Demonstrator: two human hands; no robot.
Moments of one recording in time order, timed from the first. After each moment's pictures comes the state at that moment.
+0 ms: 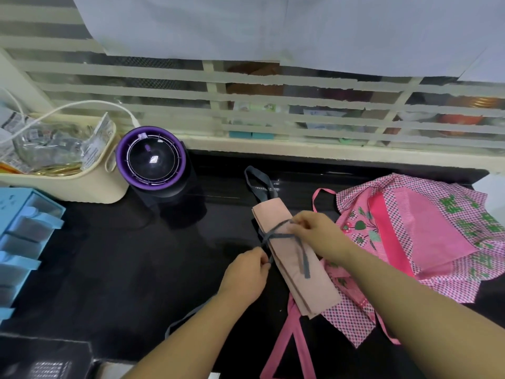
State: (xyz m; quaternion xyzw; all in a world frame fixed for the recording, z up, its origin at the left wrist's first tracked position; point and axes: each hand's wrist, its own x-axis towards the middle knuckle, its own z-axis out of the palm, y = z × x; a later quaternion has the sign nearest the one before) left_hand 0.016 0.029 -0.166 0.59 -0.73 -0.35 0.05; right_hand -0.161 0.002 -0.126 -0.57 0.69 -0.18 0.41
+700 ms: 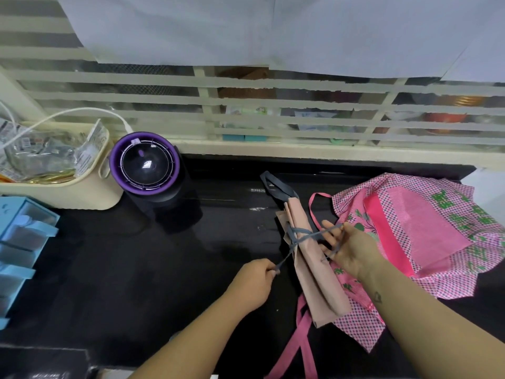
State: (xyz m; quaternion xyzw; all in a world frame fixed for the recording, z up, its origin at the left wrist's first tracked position) left_hand 0.003 0.036 -0.161 0.57 -0.69 -0.45 0.01; right_hand -0.205 0.024 -0.149 0.04 0.59 -0.54 0.60
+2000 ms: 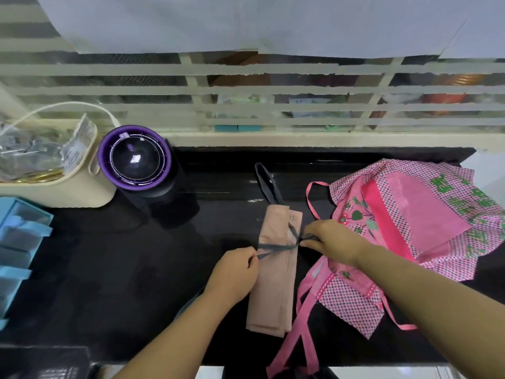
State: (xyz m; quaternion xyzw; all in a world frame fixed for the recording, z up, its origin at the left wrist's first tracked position) left_hand 0.029 0.033 -0.165 0.58 -0.71 -0.39 0.07; right_hand -0.207 0.025 -0.148 -0.77 0.57 -0.03 0.28
